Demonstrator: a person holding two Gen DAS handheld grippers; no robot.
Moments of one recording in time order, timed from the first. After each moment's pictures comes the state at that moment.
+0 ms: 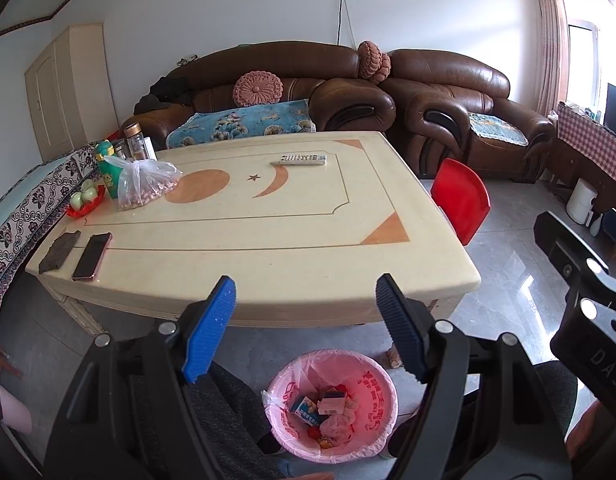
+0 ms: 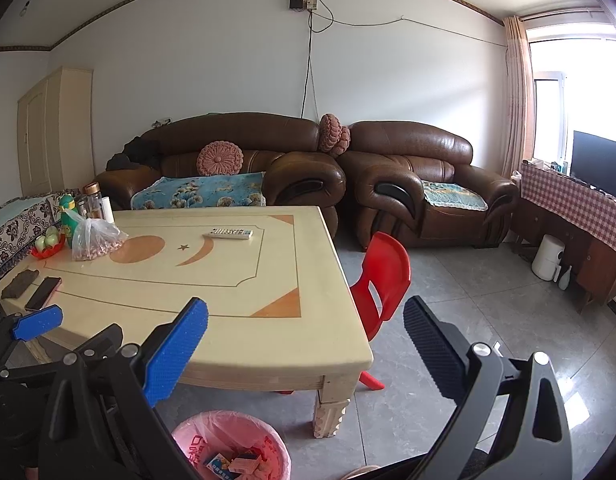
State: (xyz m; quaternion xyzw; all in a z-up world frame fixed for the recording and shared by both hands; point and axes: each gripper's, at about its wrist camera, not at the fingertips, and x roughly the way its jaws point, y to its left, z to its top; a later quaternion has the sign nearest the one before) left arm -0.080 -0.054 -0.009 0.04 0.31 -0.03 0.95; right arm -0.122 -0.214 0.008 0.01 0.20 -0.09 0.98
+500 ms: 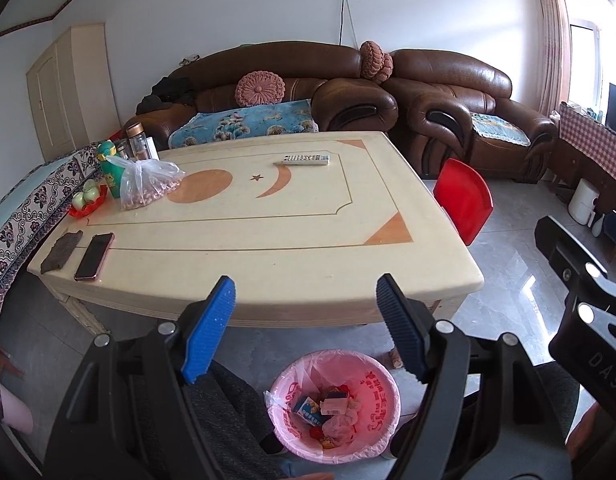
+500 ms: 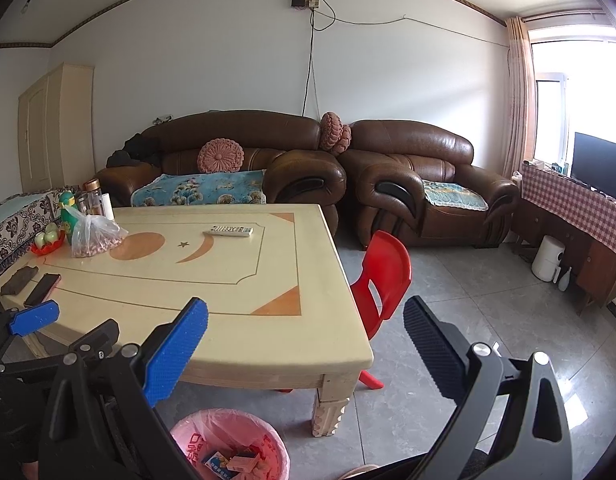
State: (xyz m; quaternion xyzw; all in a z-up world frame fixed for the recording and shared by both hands) left arm -0.078 -0.048 -0.009 0.05 0.31 -0.03 0.95; right arm -0.122 -0.211 0.004 0.01 0.20 -0.09 0.98
